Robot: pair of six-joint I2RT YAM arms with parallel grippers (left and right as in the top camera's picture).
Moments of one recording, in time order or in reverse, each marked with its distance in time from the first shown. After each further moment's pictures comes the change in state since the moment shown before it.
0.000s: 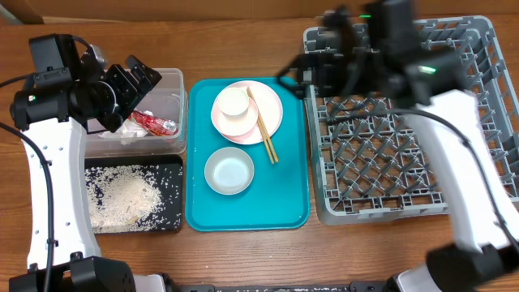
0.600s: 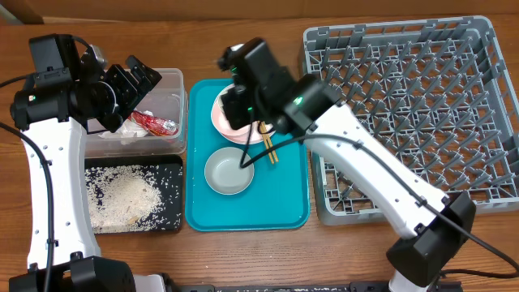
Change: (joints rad) left arm 0.000 0.000 0.000 0.000 0.000 0.000; right arm 0.381 0.146 0.000 0.177 0.526 0.026
